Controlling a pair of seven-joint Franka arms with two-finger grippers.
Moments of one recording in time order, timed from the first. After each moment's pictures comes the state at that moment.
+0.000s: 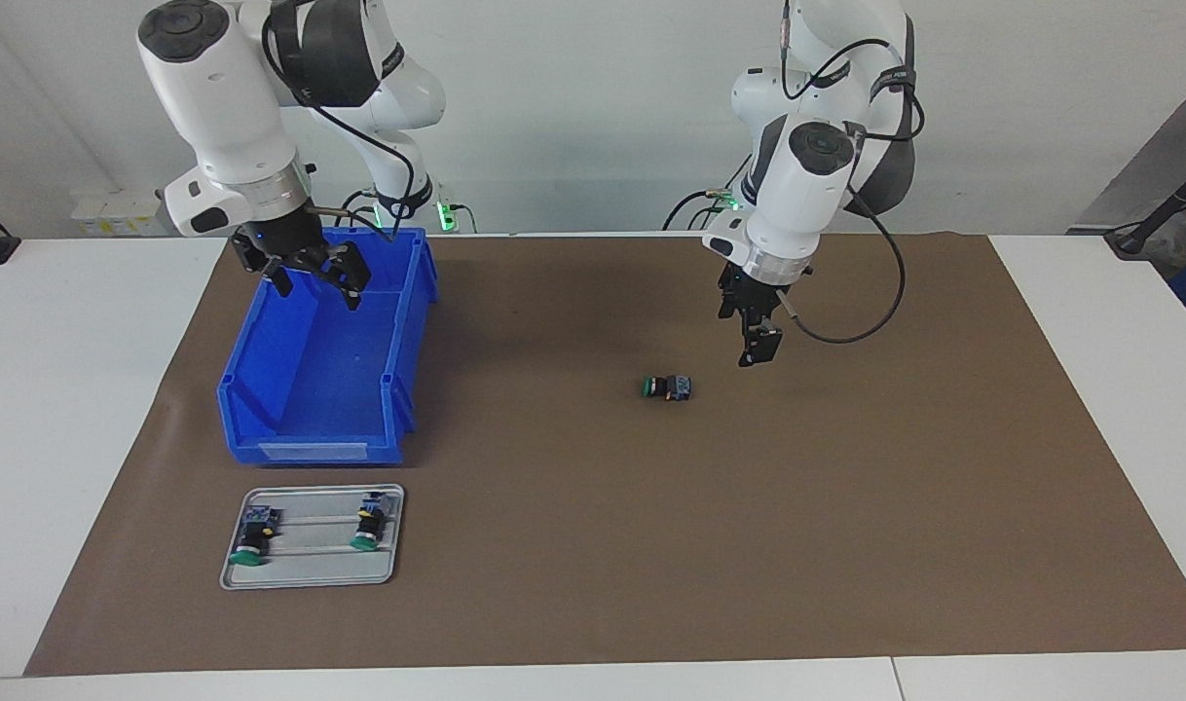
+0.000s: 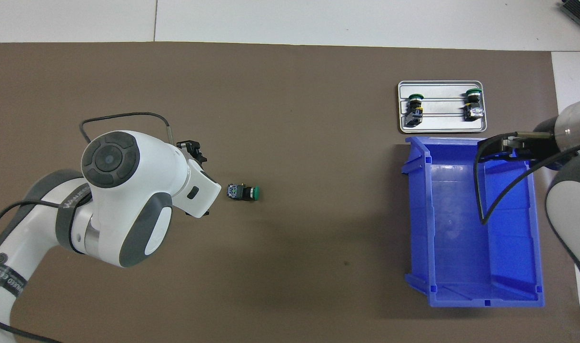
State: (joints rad) left arm -0.39 0.05 -0.07 -2.07 -0.08 2.22 1.07; right arm -0.02 -0.03 0.05 -1.71 -0.02 1.69 0.11
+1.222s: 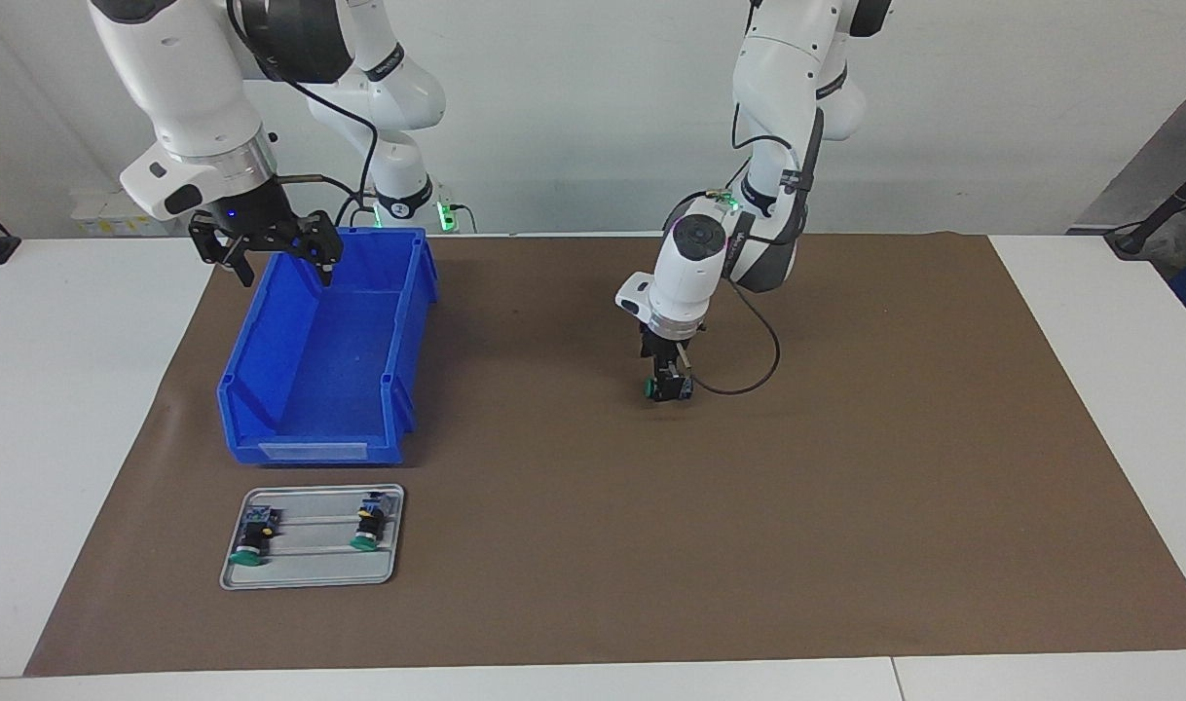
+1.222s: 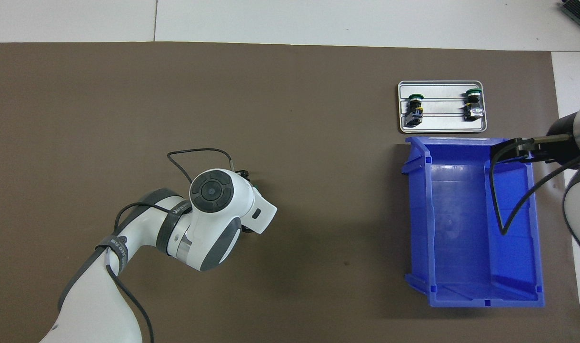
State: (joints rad) left arm -0.55 0.27 -0.07 -2.14 -0.09 2.48 0.91; right arm -0.02 -0.03 0.06 -1.66 -0.05 1.64 0.03
